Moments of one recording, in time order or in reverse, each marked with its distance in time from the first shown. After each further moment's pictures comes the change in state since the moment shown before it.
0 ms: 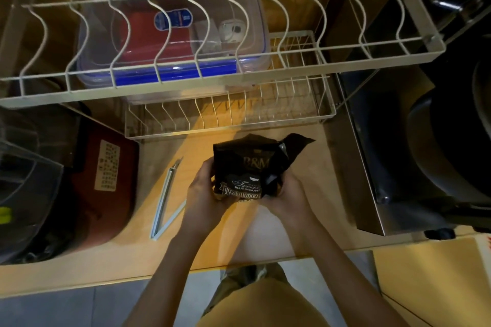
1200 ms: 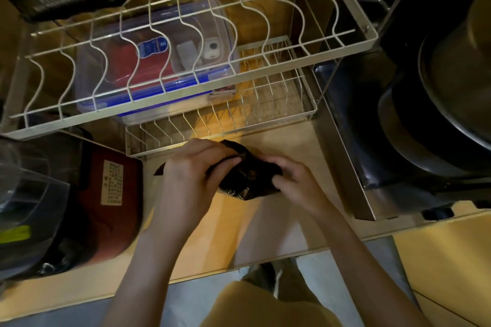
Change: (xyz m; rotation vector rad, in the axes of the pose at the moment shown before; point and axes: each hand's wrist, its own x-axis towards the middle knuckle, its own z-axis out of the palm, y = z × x) left_hand 0.006 0.106 -0.062 0.244 0.019 0.471; right_hand -0.001 -0.016 -0.040 0.085 -0.085 -0.117
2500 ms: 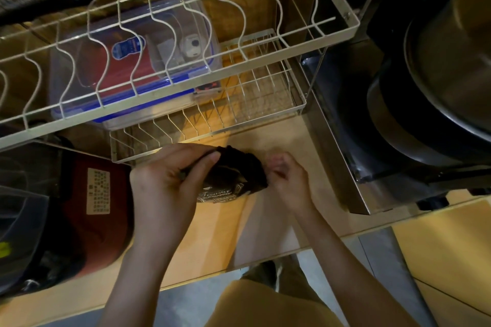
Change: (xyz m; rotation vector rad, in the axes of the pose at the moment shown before) left_hand -0.002 0.010 -0.002 -0.129 0.169 -0.082; right_hand 0.012 0.041 0.014 0.056 0.370 0.102
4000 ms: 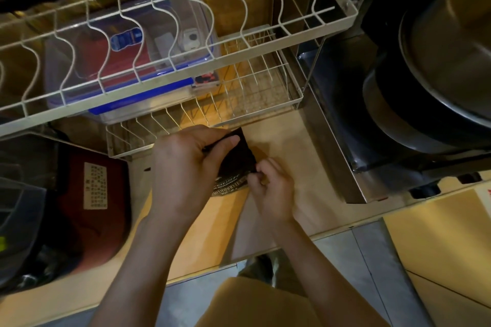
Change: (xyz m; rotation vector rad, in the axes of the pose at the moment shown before) left_hand 0.012 0.015 0.005 0.072 -0.107 -0.005; right_hand -0.039 -0.010 0.033 -0.218 0.197 -0.478
